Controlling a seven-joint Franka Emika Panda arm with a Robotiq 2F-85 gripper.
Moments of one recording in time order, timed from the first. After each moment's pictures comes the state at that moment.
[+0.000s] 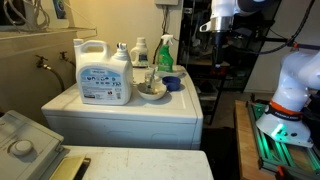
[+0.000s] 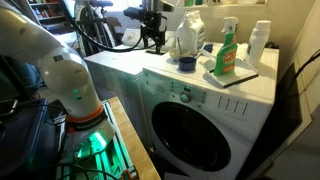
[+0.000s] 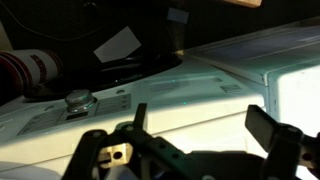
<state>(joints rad) 0.12 -0.58 0.02 -2.57 0.13 1.91 -0.11</state>
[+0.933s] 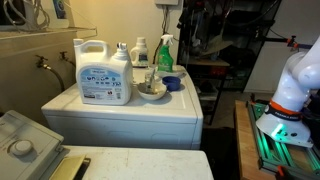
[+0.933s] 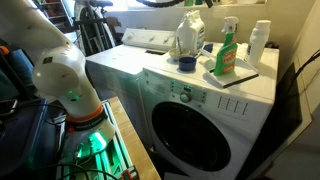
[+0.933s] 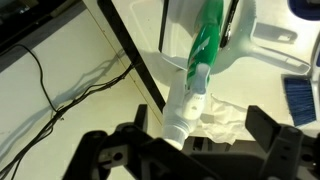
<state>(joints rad) -0.10 -0.34 0.02 -2.15 -0.31 2.35 -0.01</state>
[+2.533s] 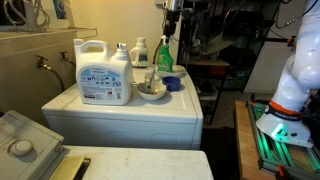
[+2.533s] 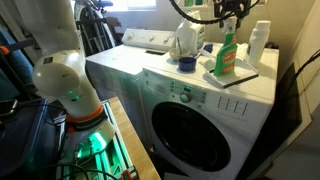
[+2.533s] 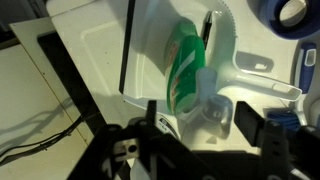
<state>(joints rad) -0.10 0.15 -0.04 -1.64 -0.03 1.96 -0.23</state>
